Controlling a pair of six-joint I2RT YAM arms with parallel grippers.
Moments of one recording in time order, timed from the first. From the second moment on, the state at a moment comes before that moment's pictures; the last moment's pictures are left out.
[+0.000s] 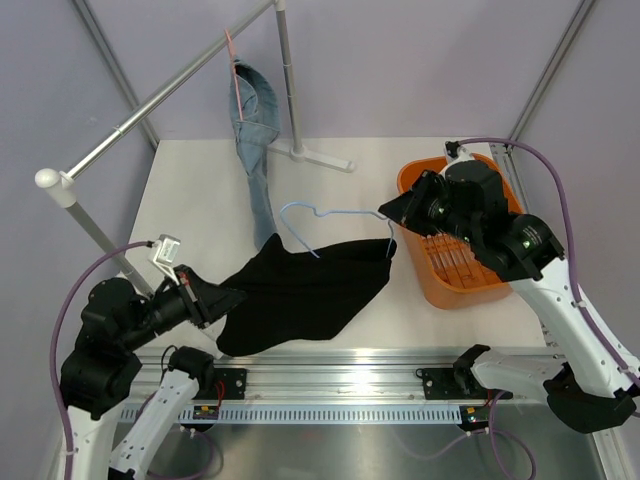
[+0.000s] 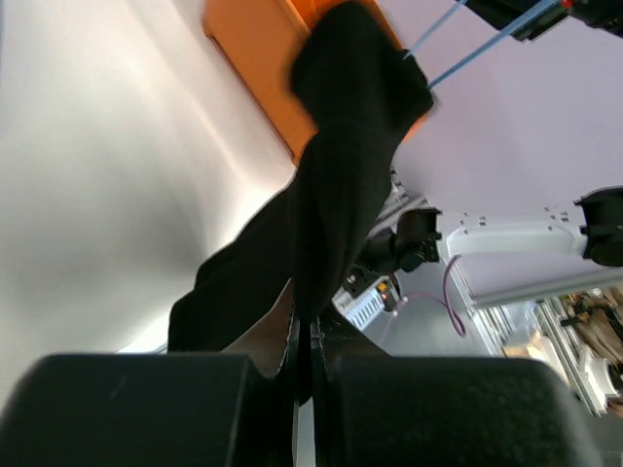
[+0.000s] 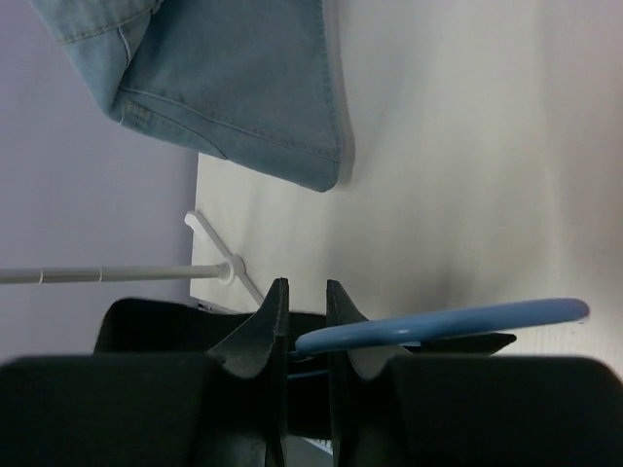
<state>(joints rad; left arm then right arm) -0.30 0.37 1.04 -0.91 0.53 -0.63 0.63 1.11 1.52 -0.87 0.07 0.87</state>
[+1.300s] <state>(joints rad) -0.31 0.56 1.15 -0.79 0.72 -0.54 0.92 1.52 1.85 -1.09 0.13 0.69</state>
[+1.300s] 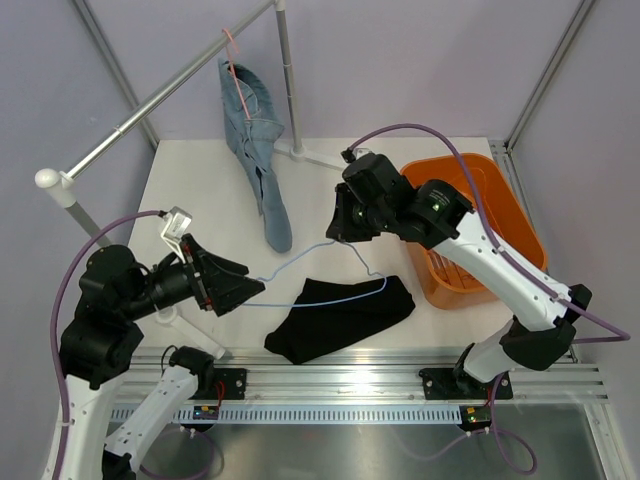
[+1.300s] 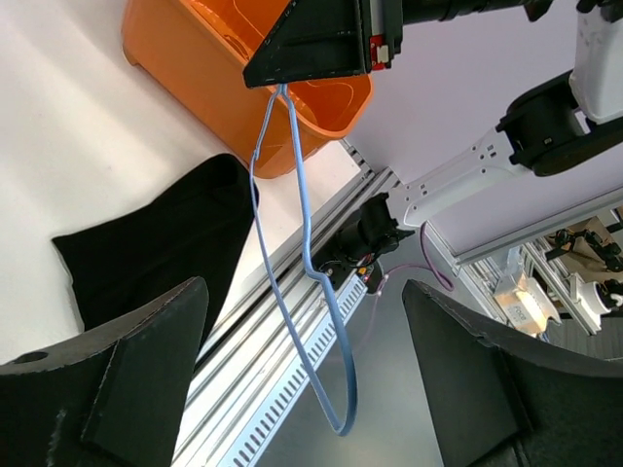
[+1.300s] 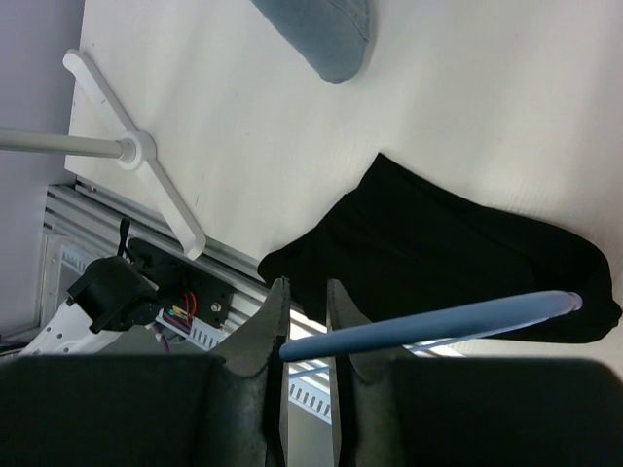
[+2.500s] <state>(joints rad) -0.35 0.55 1.19 -1.01 0.54 -0.42 0.98 1.64 2.02 -1.19 0.14 0.70</state>
